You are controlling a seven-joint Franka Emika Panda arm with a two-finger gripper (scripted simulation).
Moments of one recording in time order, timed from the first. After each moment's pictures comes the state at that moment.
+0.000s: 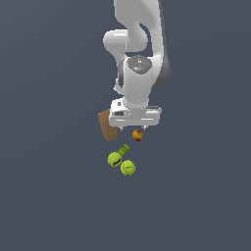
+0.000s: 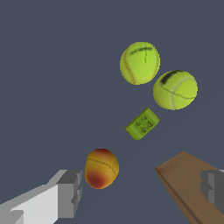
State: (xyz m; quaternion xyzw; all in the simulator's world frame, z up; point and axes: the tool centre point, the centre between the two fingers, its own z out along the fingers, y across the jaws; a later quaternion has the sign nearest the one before) arm -0.037 0.033 0.158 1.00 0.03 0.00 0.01
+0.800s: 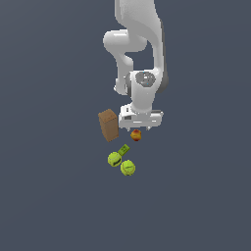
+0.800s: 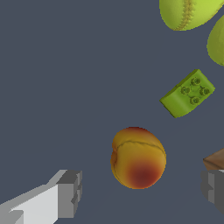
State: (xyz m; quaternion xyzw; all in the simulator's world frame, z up) arm -0.086 0.066 0.087 1.00 0.03 0.00 0.00
